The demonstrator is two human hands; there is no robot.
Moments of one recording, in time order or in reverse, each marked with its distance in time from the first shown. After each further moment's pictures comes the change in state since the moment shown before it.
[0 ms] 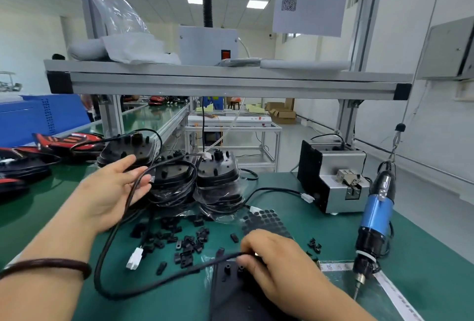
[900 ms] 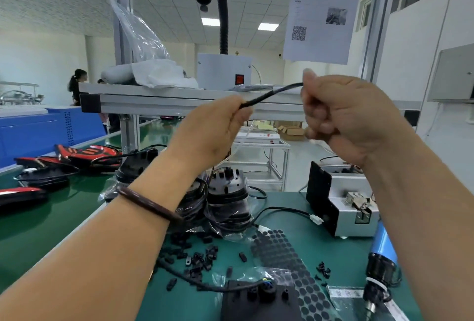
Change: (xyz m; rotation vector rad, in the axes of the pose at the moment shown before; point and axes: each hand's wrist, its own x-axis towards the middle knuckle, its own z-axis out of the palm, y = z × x) left_hand -0.040 0.082 0.134 1.156 -0.122 1.197; right_hand 0.101 -0.045 -0.192 0.955 0.363 0.120
